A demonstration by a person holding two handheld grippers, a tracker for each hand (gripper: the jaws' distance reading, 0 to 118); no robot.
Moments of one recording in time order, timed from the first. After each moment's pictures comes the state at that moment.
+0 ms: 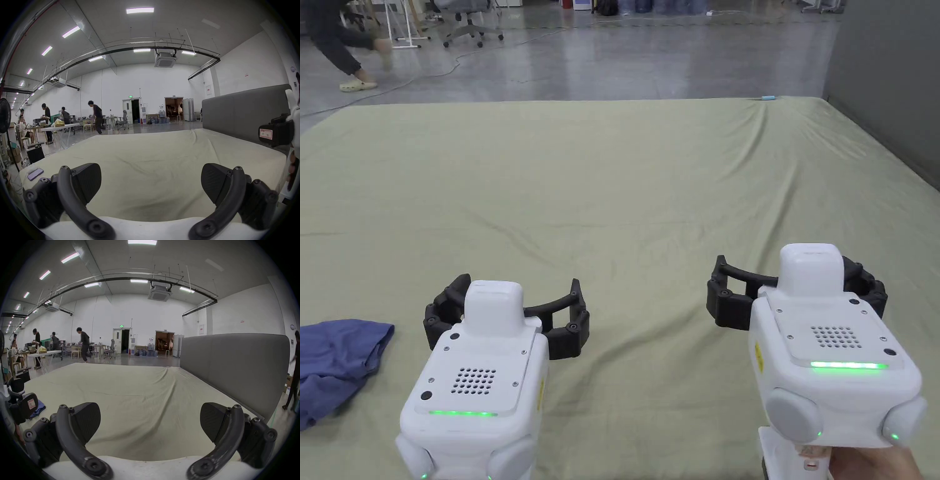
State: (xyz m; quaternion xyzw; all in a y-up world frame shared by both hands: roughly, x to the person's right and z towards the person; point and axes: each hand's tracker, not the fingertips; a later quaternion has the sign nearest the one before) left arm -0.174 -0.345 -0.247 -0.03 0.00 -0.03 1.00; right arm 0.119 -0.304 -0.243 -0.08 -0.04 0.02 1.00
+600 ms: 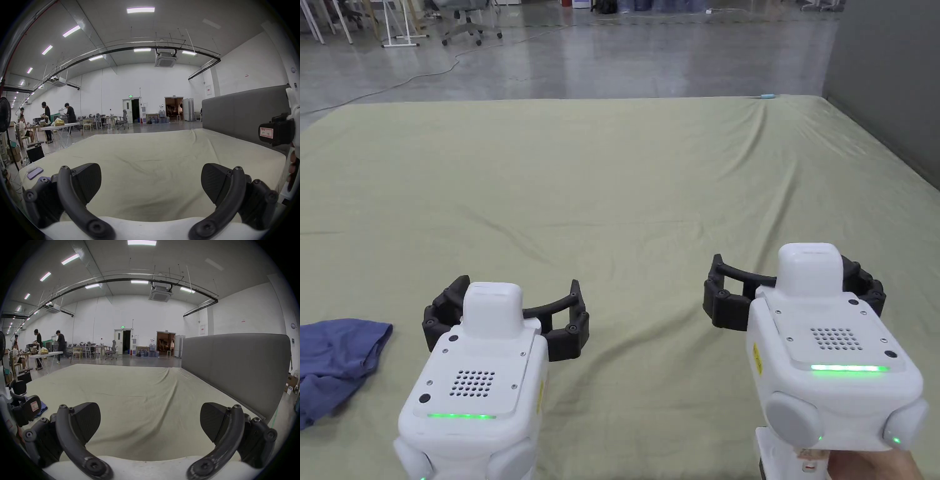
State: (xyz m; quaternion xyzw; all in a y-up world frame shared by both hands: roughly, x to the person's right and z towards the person) left arm -0.173 -0.346 -0.246 -0.04 0.00 -0.03 1.00; right arm 0.117 -0.303 -0.240 -0.08 -0.03 0.01 1.00
